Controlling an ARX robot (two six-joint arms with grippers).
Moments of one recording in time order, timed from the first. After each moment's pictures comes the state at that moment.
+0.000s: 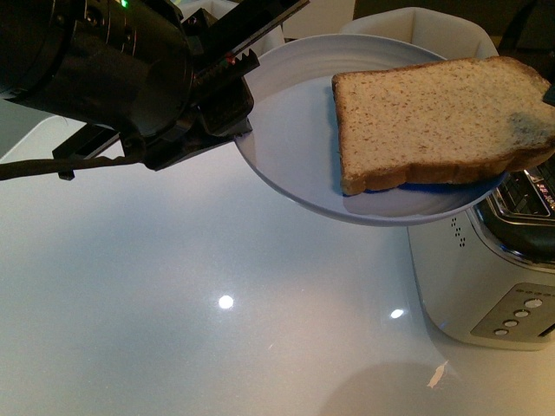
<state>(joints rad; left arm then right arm) -0.49 1.64 0.93 0.03 0.09 -0.75 0.11 1.19 0.37 0.47 -0.22 0.65</state>
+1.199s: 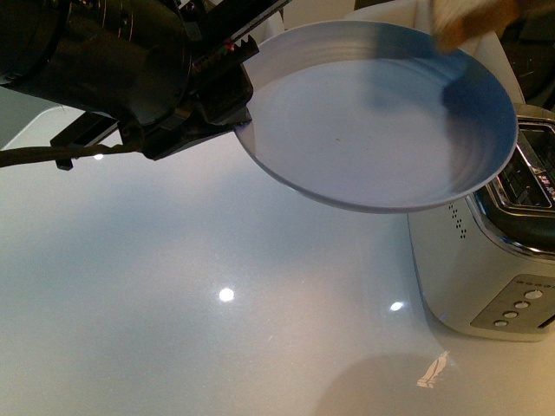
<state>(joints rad) -0.49 1.64 0.93 0.03 0.10 -0.75 0.12 1.04 0.59 0.35 -0.13 0.66</state>
